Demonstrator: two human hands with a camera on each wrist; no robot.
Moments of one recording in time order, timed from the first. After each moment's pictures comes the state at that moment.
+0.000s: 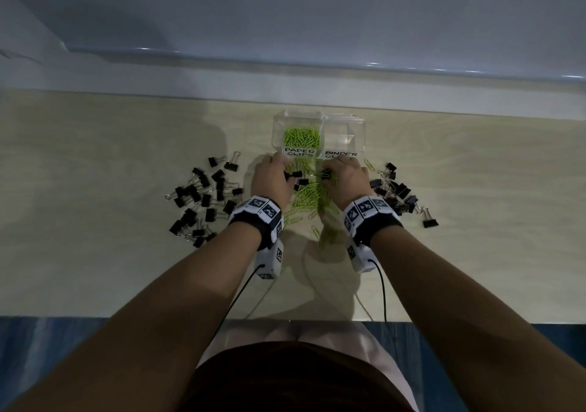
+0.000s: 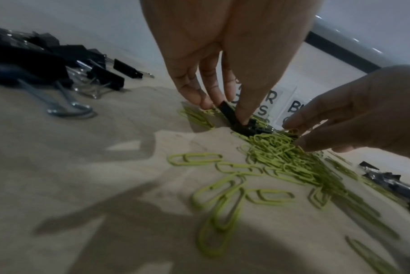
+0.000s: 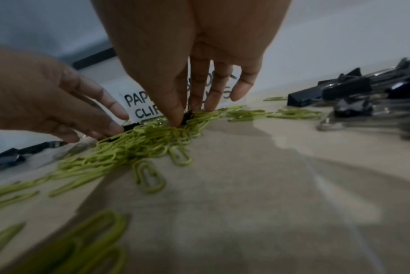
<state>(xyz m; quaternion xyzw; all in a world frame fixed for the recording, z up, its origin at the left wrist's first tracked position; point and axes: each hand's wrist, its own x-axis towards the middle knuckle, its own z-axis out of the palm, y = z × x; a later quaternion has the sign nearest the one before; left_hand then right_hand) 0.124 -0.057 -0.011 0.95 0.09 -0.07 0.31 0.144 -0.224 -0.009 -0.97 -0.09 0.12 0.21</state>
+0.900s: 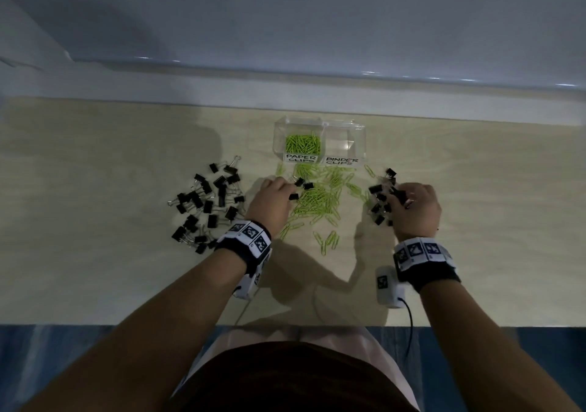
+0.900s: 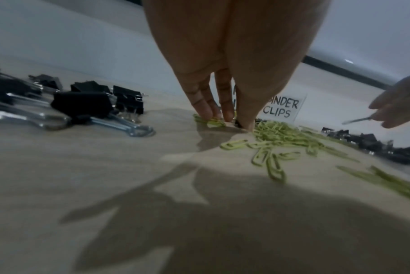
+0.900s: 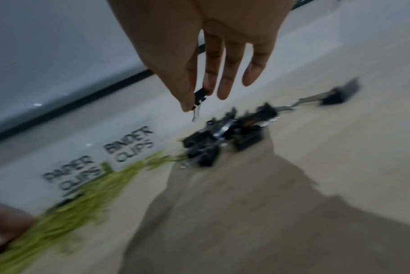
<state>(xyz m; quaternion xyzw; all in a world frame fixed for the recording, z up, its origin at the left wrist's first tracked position) 0.097 -0.043 -0.014 0.96 -0.08 -0.14 0.23 0.096 -0.312 0.003 -0.93 0.16 -0.08 0.33</state>
